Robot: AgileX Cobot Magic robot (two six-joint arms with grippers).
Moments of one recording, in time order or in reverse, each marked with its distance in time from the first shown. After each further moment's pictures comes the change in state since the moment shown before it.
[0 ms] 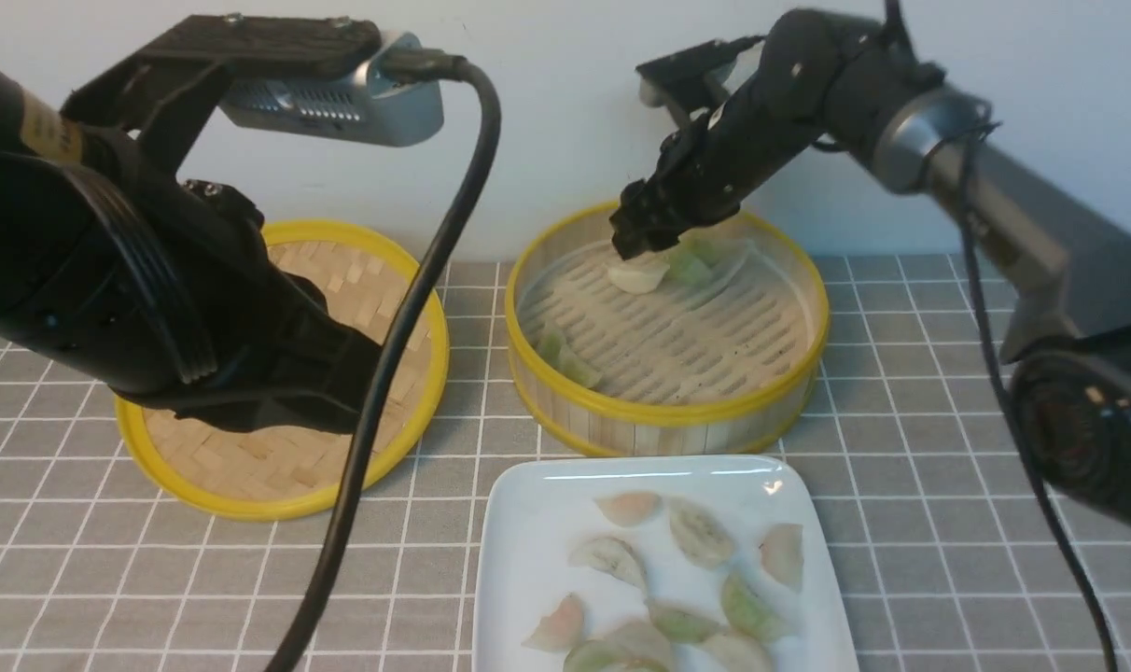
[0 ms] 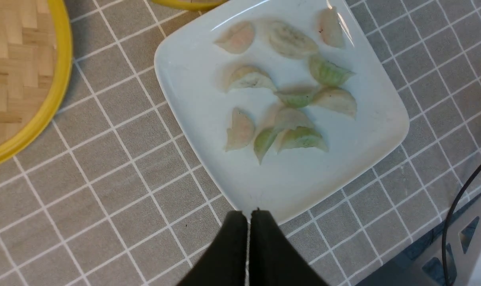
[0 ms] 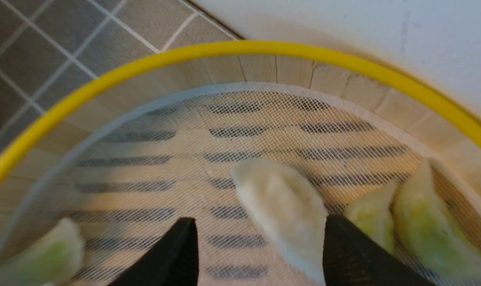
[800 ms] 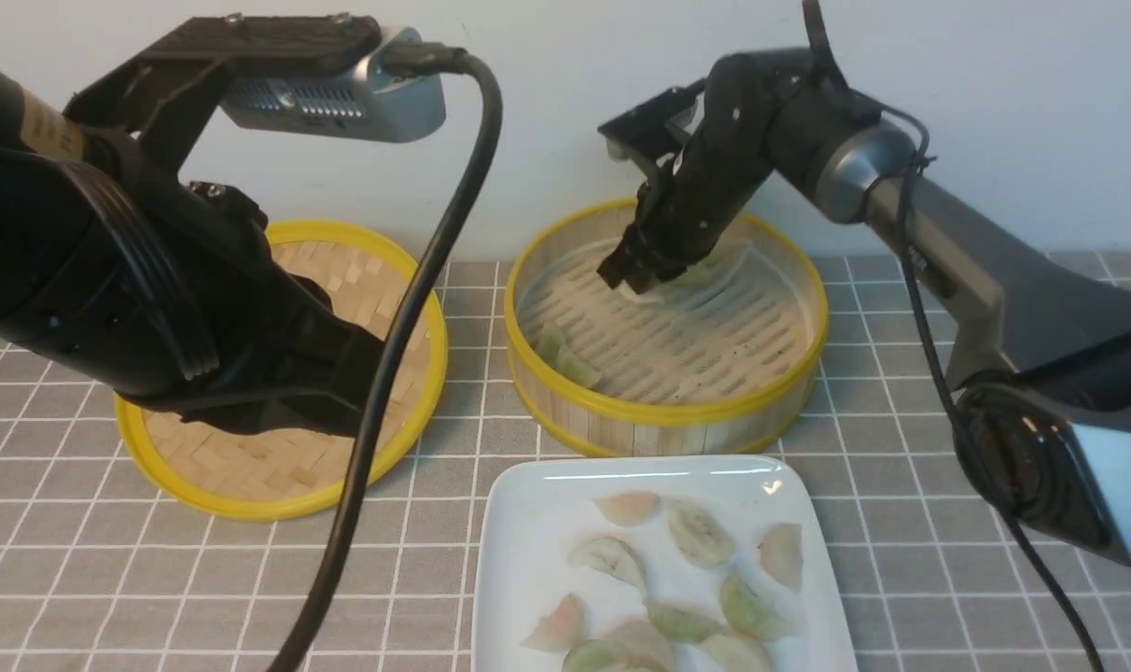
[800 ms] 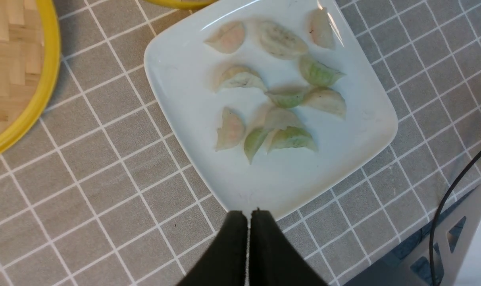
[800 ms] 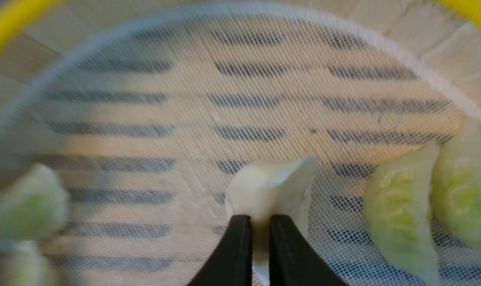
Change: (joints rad) right arm 0.051 0.029 -0.096 -0.139 0.140 0.057; left arm 0.001 -0.001 0.001 -0.021 0.000 -0.004
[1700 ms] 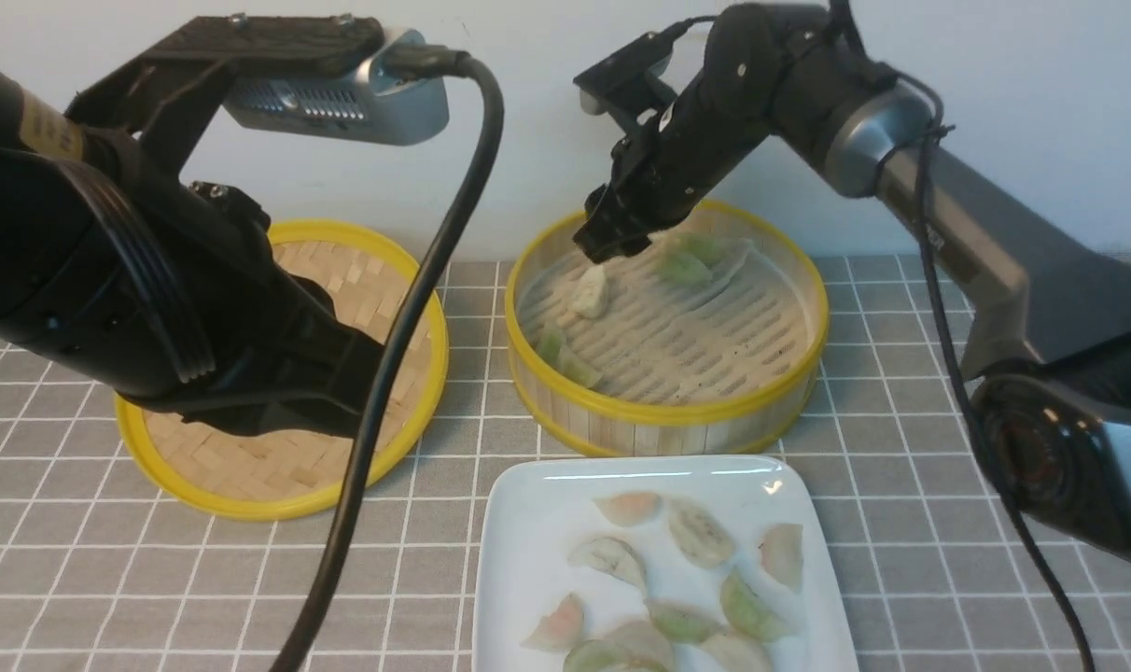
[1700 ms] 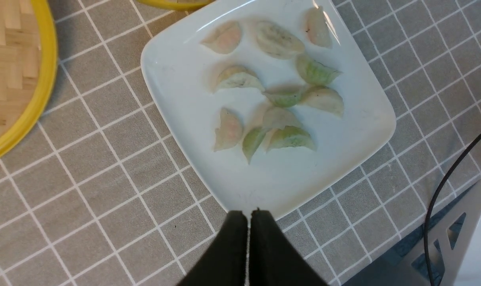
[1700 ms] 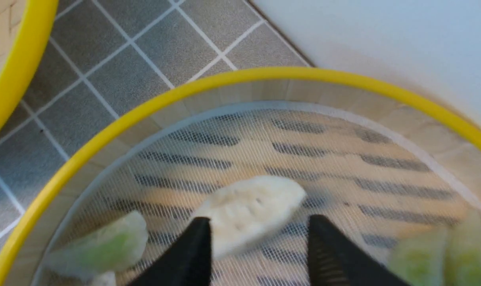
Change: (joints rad) right arm 0.021 -0.035 0.037 0.080 -0.084 -0.123; left arm 0.000 -0.001 0.000 -0.007 0.000 0.017
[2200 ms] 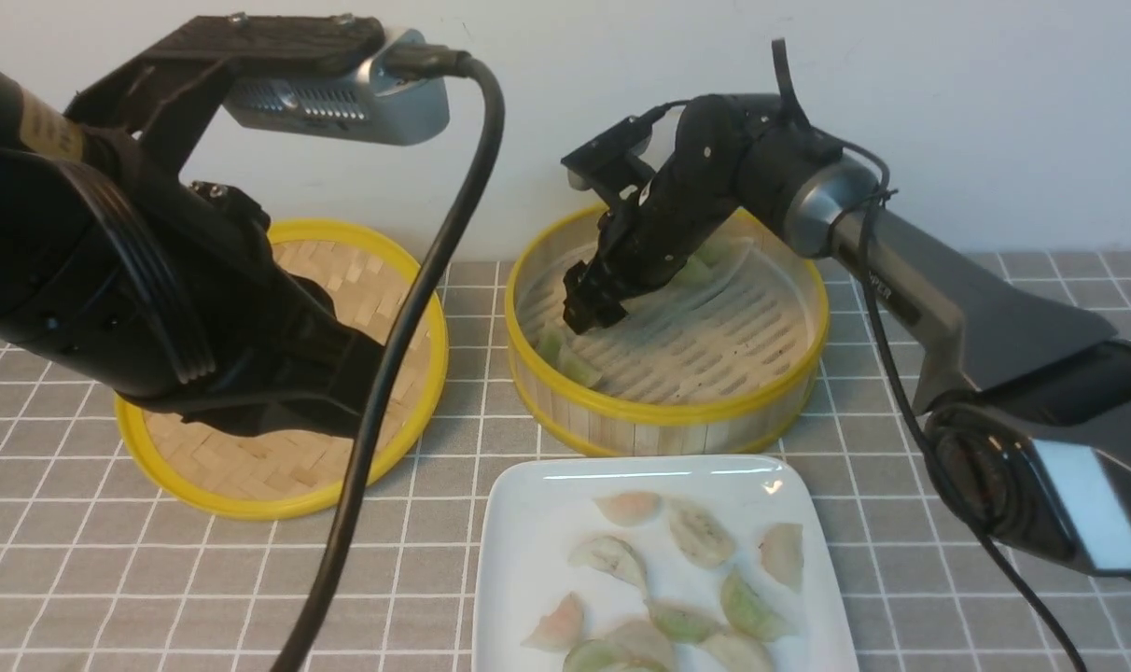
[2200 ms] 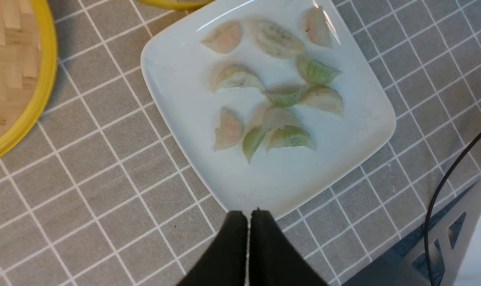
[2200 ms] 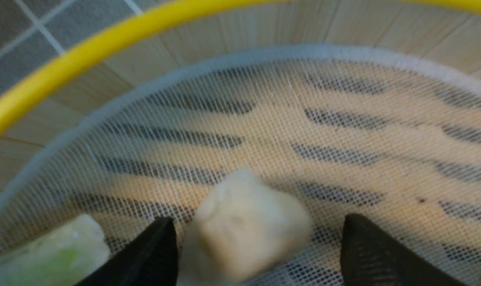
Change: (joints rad) right arm 0.006 0.104 0.004 0.006 -0.032 -0.004; left arm 0.000 0.000 0.000 0.001 0.001 0.000
